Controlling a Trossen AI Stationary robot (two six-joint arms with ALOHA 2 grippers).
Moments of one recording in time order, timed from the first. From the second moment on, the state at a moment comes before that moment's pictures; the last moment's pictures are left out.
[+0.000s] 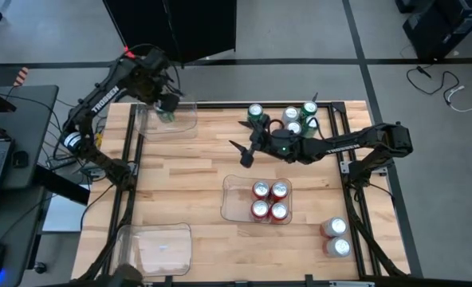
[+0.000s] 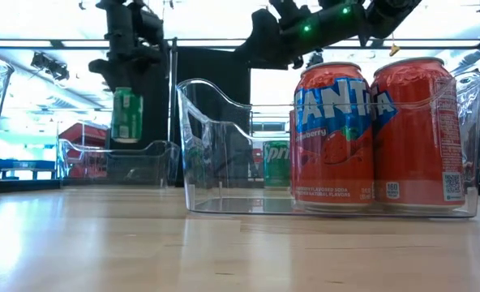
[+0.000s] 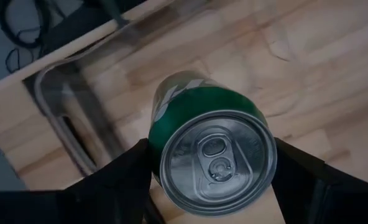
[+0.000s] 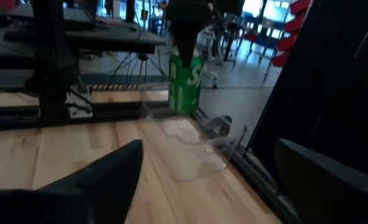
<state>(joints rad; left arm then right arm) 0.95 1.49 1.58 -1.43 -0.03 -0.18 -0.08 1.56 0.91 0.50 0.40 -0.10</state>
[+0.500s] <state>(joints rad) 1.11 1.49 1.54 -1.39 -0.03 -0.16 -0.10 1.61 0.91 0.53 0.29 -0.05</state>
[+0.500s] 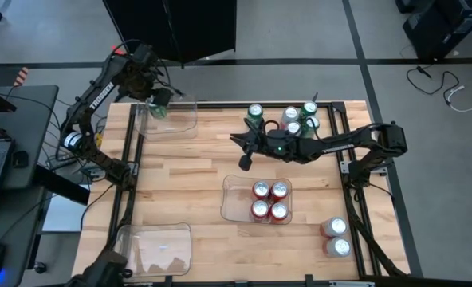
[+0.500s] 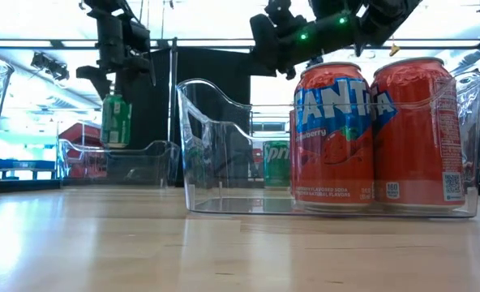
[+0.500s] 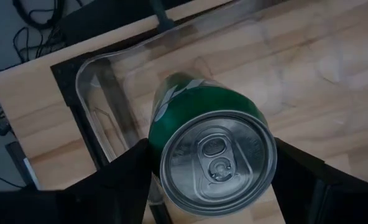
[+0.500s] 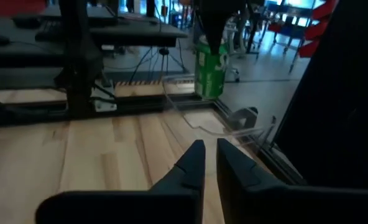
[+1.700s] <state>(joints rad) 1.15 1.71 1.42 -1.11 -0.01 -0.11 -0.09 1.65 0.91 0.52 0.29 -0.04</state>
